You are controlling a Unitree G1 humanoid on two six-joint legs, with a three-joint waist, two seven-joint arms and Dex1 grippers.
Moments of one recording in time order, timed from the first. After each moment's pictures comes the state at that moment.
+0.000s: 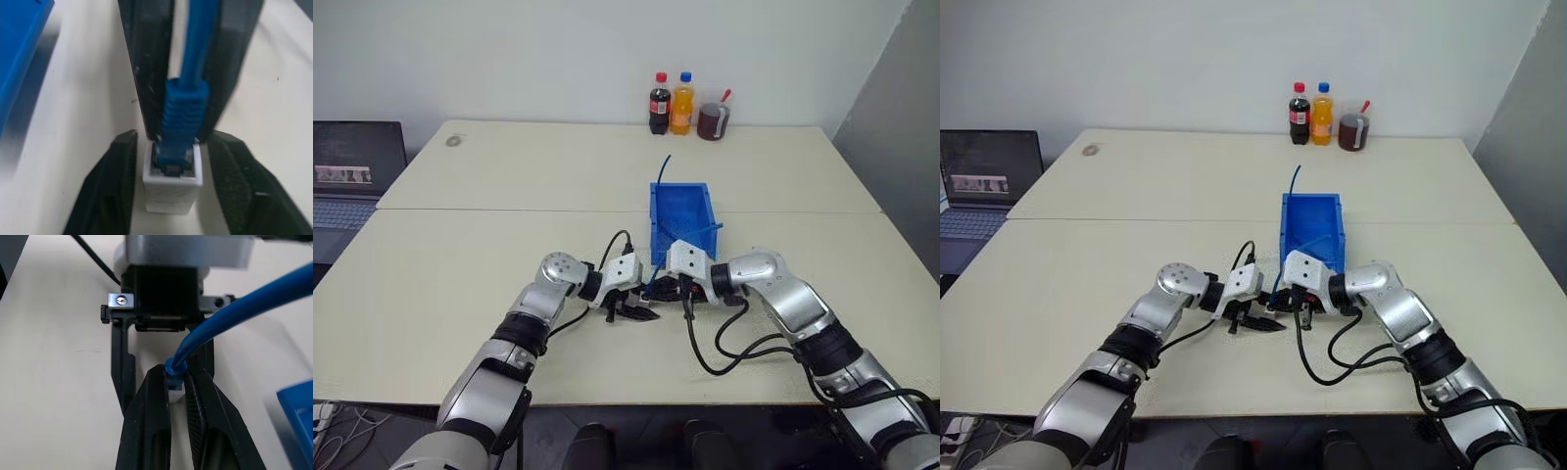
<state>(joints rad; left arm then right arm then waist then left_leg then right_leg) -0.66 0.38 -0.30 0.58 -0.04 -0.05 -1.39 -0.59 -0.45 0.39 -0.03 0.14 0.53 1.05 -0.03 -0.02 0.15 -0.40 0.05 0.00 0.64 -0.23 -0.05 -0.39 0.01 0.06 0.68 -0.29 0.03</state>
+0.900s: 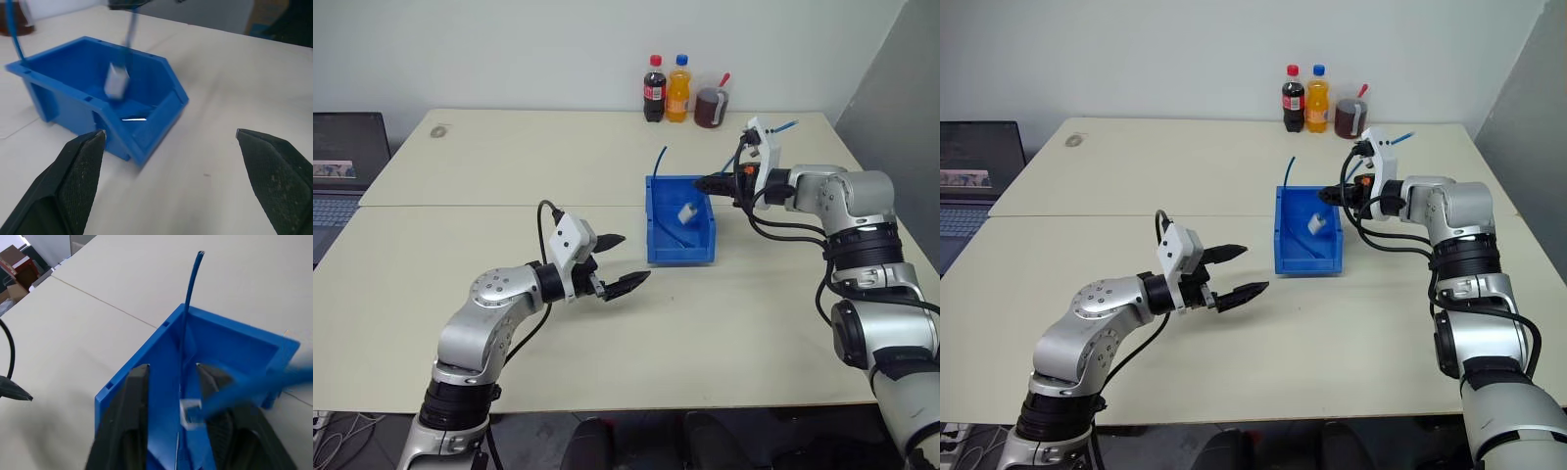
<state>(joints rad) -0.32 0.44 0.03 -0.36 -0.36 0.61 -0.78 -1.12 -0.46 0.00 0.57 0.35 0.89 0.84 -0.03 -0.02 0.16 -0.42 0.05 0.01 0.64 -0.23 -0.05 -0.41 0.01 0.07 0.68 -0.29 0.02</state>
